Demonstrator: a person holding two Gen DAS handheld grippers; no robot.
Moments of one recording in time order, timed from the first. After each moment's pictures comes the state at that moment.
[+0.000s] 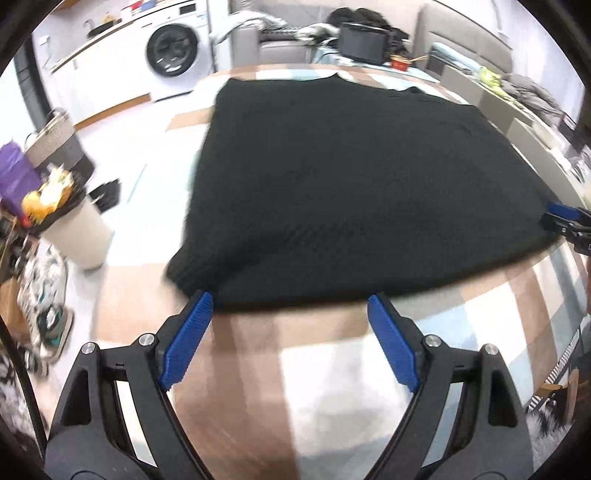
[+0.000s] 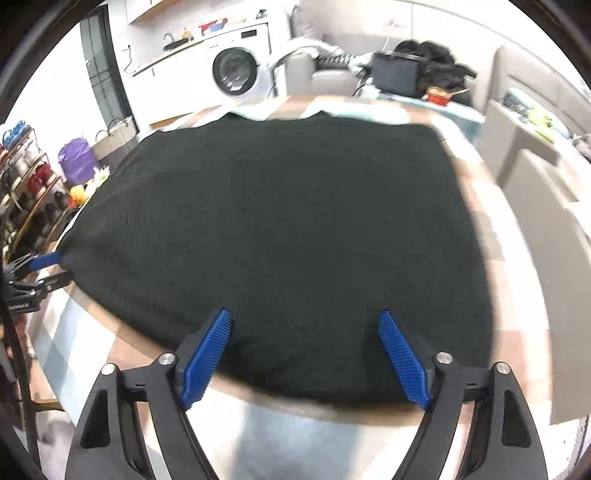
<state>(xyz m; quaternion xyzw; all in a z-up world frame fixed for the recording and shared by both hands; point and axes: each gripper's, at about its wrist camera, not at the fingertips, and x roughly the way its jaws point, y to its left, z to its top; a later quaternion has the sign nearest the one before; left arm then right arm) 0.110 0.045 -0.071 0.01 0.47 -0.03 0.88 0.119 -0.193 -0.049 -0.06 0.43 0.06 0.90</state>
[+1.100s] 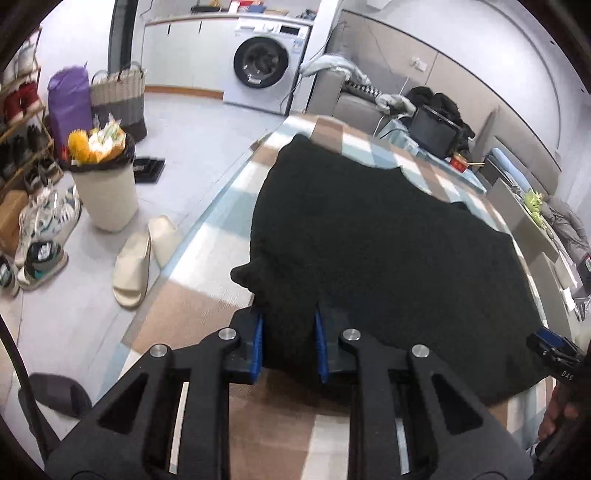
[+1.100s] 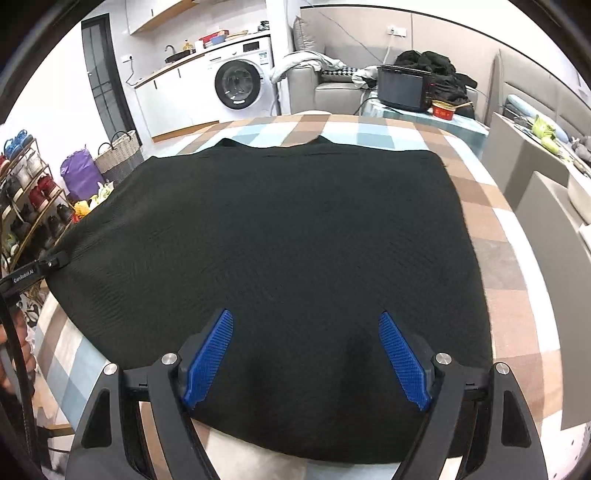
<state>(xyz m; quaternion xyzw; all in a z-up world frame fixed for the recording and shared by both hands) 0.135 0.105 -0.037 -0.15 0.37 0.07 0.91 0.155 -0.152 -0.039 -0.02 0.42 0.10 0.90</state>
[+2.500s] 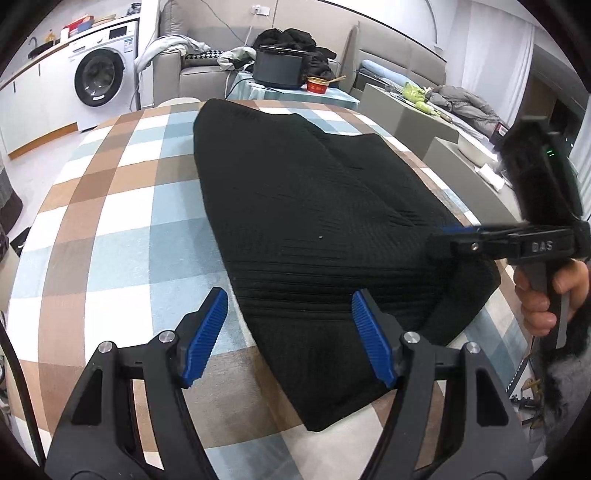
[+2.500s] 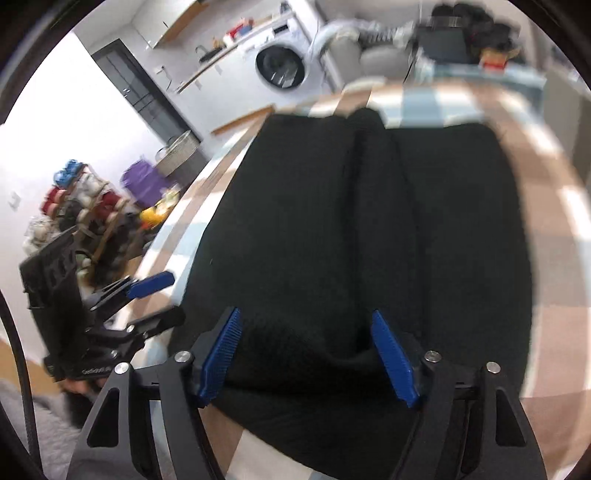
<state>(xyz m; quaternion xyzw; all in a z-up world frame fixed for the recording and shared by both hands) 0.183 -0.050 -0.036 -0.02 0.42 -0.18 0.89 0.210 -0.192 -0.044 0.12 0.51 0.26 0.81</state>
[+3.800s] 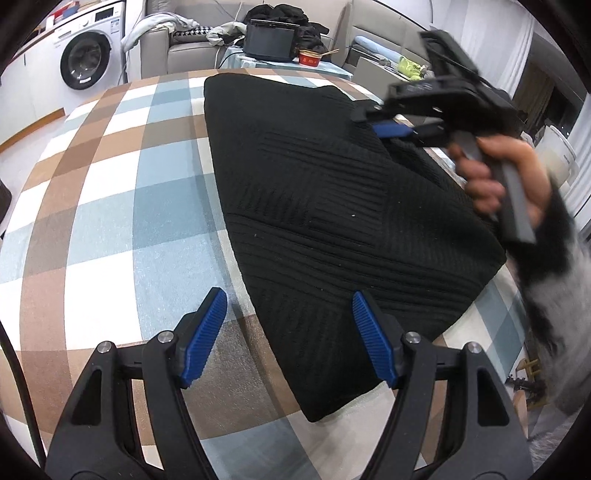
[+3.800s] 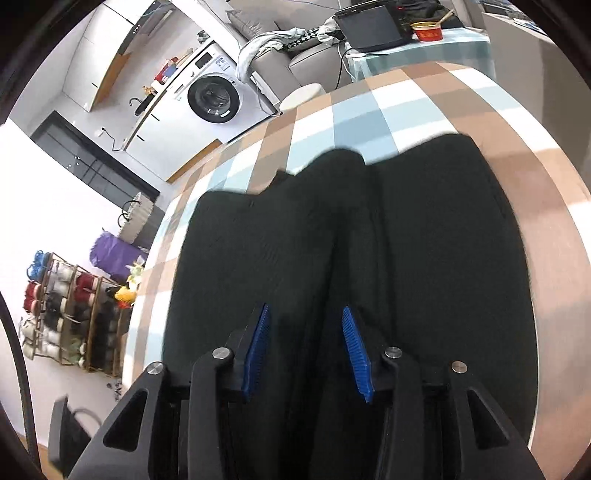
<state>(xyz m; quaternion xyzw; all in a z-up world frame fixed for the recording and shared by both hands) 0.187 -0.052 -0.064 -0.01 0.46 -0.20 0.86 0.338 -0.199 -0.047 0.20 0.49 0.14 0.84</state>
